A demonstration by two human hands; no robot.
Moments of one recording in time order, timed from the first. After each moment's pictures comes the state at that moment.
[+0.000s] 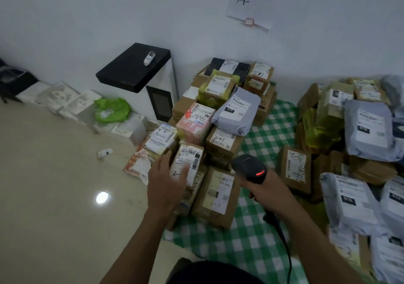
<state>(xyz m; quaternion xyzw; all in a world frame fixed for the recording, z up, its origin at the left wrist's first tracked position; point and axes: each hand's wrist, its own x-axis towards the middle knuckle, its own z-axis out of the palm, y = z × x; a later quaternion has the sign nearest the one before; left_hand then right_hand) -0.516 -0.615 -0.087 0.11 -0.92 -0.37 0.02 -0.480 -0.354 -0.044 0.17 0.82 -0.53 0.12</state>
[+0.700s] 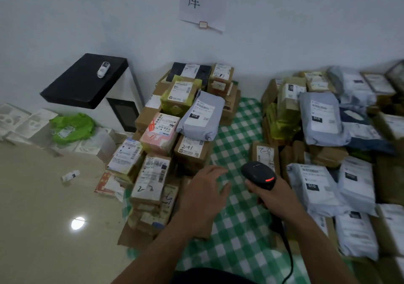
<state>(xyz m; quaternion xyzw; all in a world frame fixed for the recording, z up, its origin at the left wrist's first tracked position) -0.517 -0.483 -0.068 -0.22 -0.89 -0.39 -0.07 -0.452 -0.283 -0.054 0.27 0.77 -0.57 0.04</state>
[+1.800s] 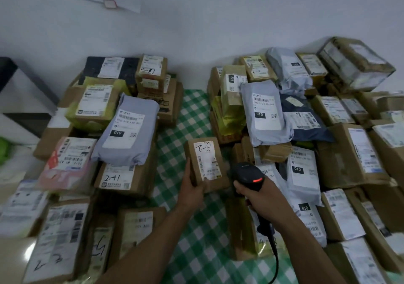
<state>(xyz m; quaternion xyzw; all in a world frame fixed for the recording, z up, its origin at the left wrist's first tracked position) -0.577 -0.318 -0.187 -0.05 -0.69 -0.65 -0.32 -0.455 -0.166 -0.066 0.39 0.75 -0.54 0.04</state>
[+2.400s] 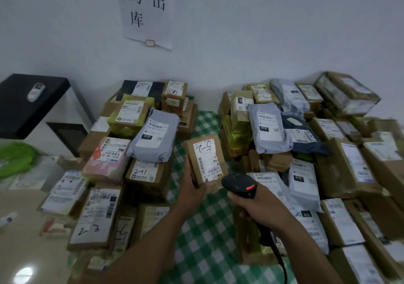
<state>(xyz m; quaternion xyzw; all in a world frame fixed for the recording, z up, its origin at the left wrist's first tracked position) -0.567 -0.378 -0.124 -0.16 -0.69 -0.66 -0.23 -0.435 -0.231 -0.009 0.30 0.78 -0.55 0.07</state>
